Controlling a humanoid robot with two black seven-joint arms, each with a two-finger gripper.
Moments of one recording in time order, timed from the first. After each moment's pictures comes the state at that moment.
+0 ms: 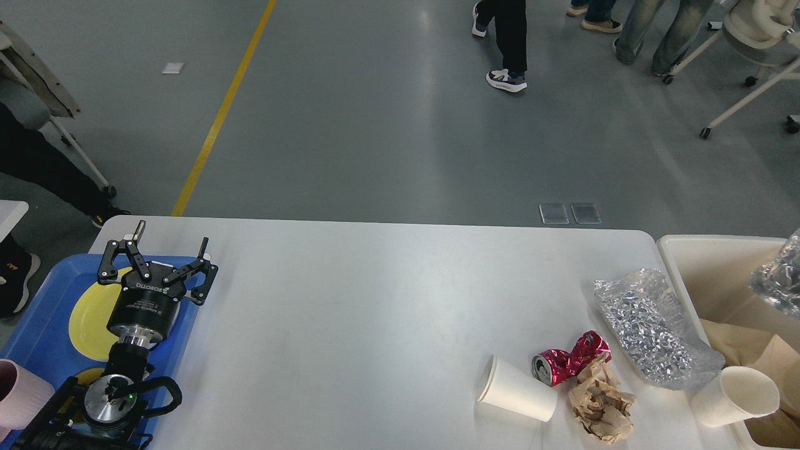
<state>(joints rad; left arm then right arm) -0.24 0.14 -1.46 -0.78 0.07 -0.63 -0.12 0.72 -0.55 -1.15 -0.03 0.08 0.15 -0.07</state>
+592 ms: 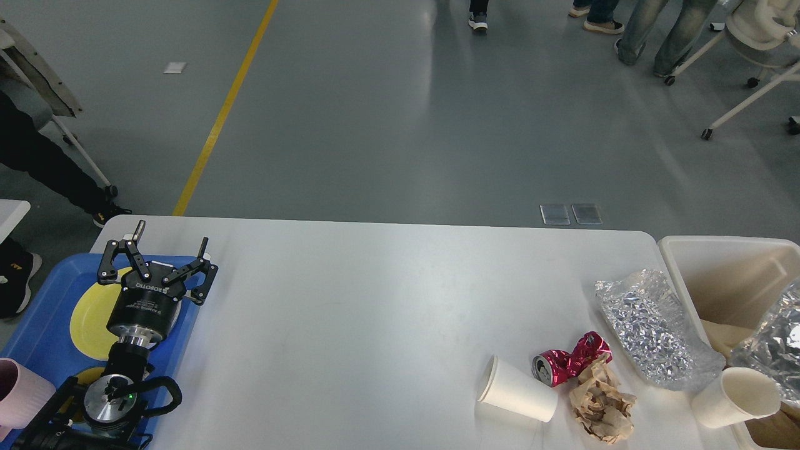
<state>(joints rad) -0.24 0.14 -1.46 -0.78 0.07 -0.63 -0.12 0.52 -0.49 -1.09 -0.05 0.08 0.07 -0.07</state>
